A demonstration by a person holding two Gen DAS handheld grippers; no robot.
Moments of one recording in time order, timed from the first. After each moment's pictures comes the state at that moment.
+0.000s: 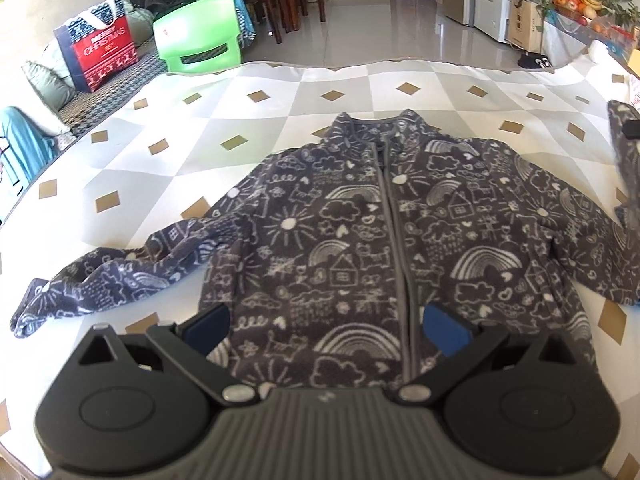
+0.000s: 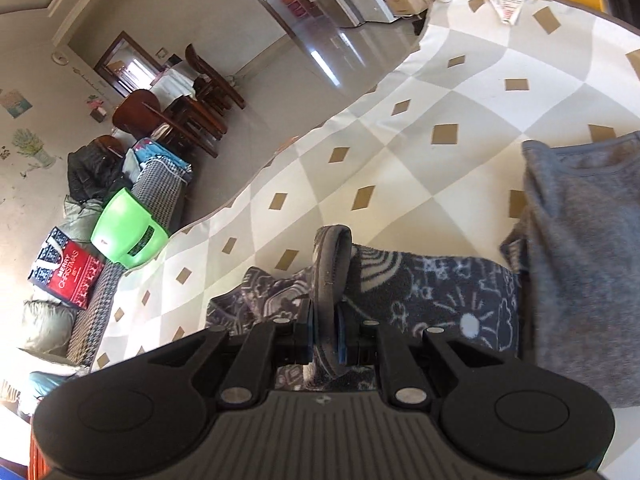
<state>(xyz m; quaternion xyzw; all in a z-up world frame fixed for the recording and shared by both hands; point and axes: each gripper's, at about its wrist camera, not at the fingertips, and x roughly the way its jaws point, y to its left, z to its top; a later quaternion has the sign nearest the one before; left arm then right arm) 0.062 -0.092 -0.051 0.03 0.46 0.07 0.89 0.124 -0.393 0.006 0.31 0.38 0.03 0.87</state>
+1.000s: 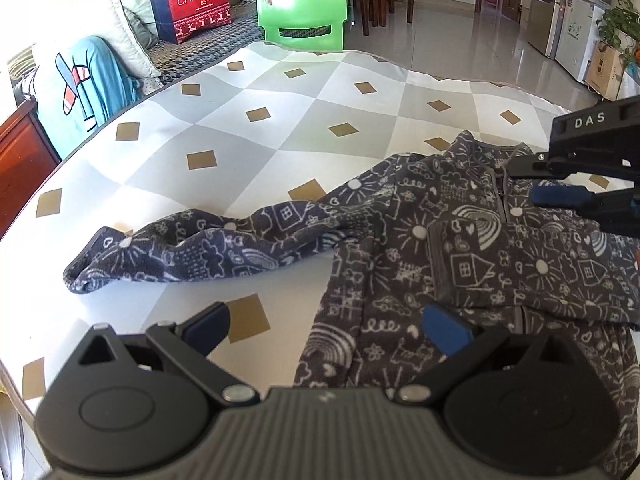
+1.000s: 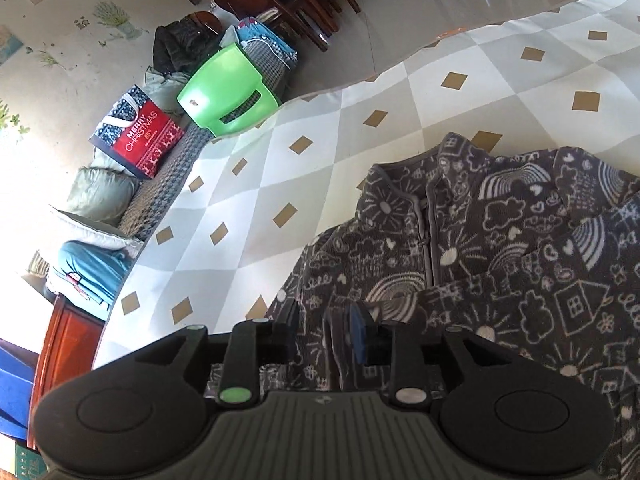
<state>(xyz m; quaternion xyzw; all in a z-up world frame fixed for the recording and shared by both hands) 0.053 0.002 -0.042 -0.04 0.46 0.16 0.87 0.165 -0.171 -0.041 0.23 0.45 0.19 0.84</state>
